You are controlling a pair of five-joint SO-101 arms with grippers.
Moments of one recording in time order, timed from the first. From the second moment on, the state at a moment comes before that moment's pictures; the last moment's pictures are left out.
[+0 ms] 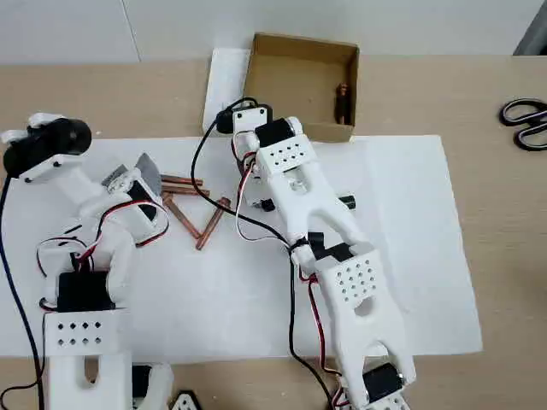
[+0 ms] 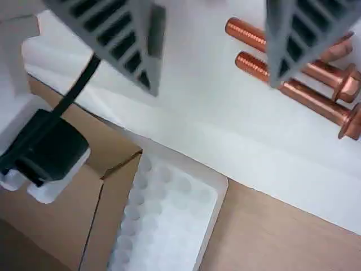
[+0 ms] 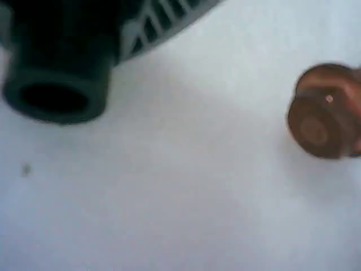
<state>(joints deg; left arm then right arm) -6.9 -53.5 47.6 48.9 30.9 -28.0 49.7 -46.2 89.3 -2.4</state>
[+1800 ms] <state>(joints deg) -6.9 -53.5 42.8 51.5 29.3 -28.7 13.6 -45.5 98.5 -4.6</state>
